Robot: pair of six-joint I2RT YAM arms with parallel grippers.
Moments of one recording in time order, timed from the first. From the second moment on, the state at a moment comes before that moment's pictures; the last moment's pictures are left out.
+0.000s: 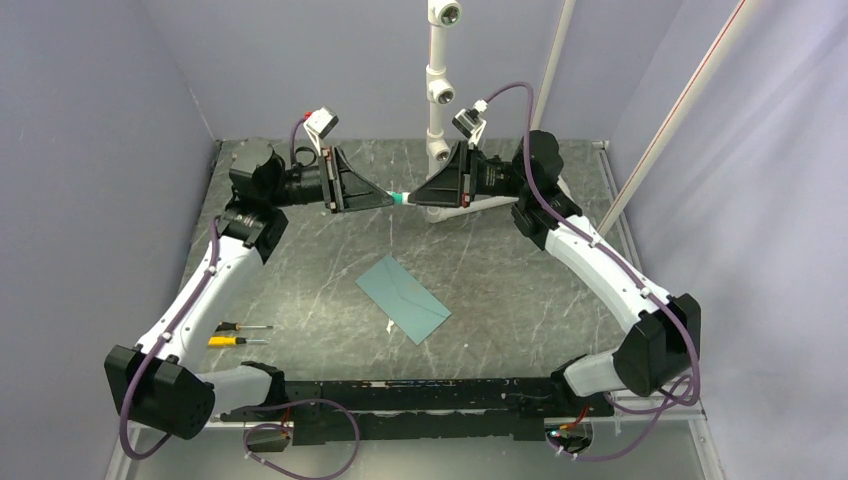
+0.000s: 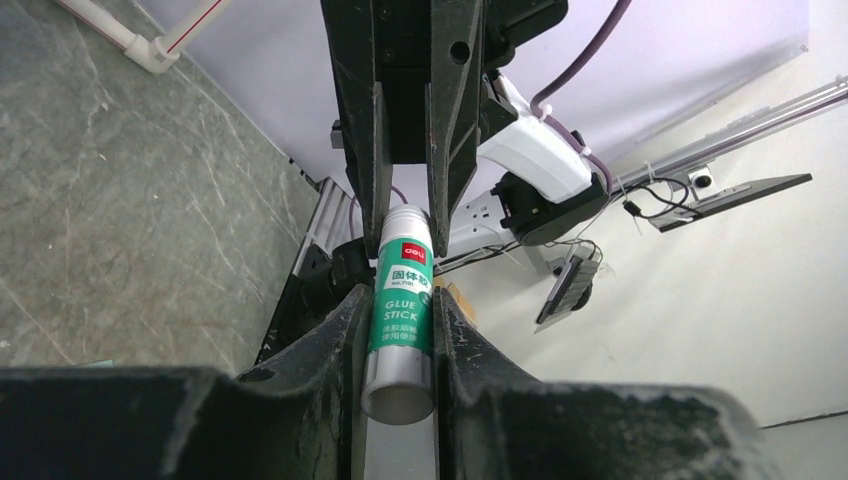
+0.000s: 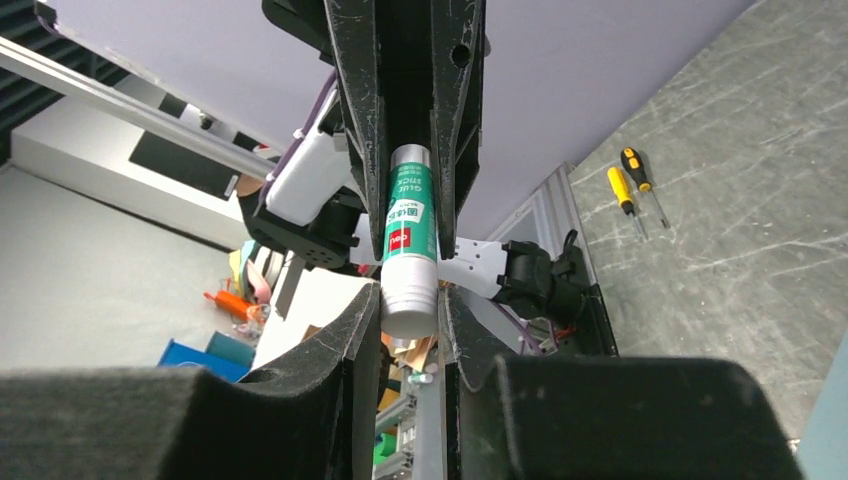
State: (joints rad) left arm -0.31 1.21 1.15 0.18 1.10 -1.06; right arm 0.50 1.39 1.24 0.31 -1.05 1.14
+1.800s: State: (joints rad) left arm -0.42 1.26 1.03 0.18 0.95 -0.99; right arm 0.37 1.25 1.12 0.00 -0.81 0.96
